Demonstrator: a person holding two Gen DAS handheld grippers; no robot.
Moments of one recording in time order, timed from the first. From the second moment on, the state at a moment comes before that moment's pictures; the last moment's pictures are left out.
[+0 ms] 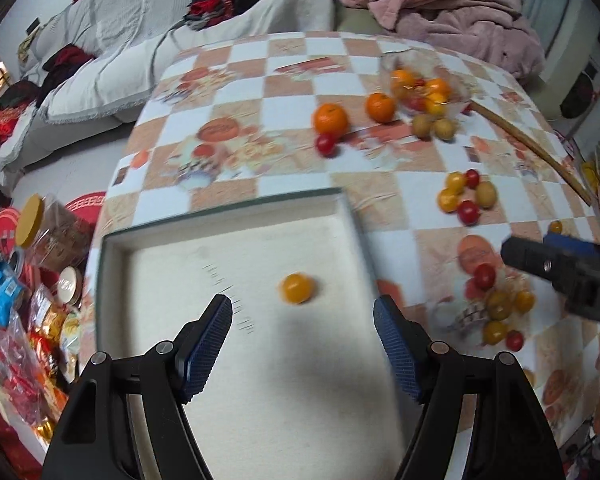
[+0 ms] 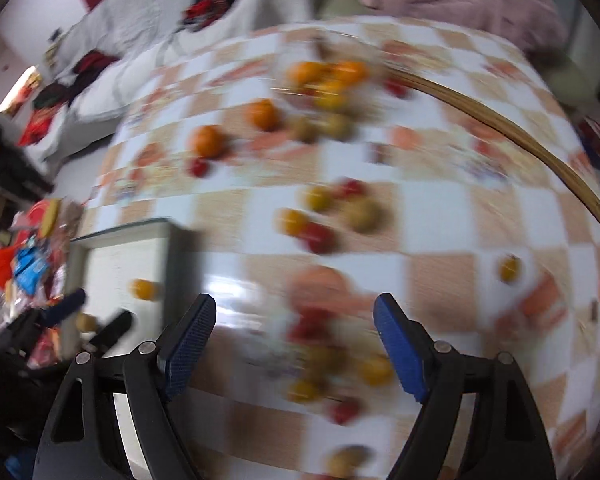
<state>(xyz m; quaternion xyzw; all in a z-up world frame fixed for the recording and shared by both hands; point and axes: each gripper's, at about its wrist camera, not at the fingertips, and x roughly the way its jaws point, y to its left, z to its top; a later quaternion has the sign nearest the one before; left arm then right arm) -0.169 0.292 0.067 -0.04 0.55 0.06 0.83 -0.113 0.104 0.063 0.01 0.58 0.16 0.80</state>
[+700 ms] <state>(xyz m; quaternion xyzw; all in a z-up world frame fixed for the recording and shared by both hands) -0.082 0.204 0.016 0.03 0.57 0.02 0.82 -0.088 -0.019 0.021 0.00 0.60 0.07 0.80</state>
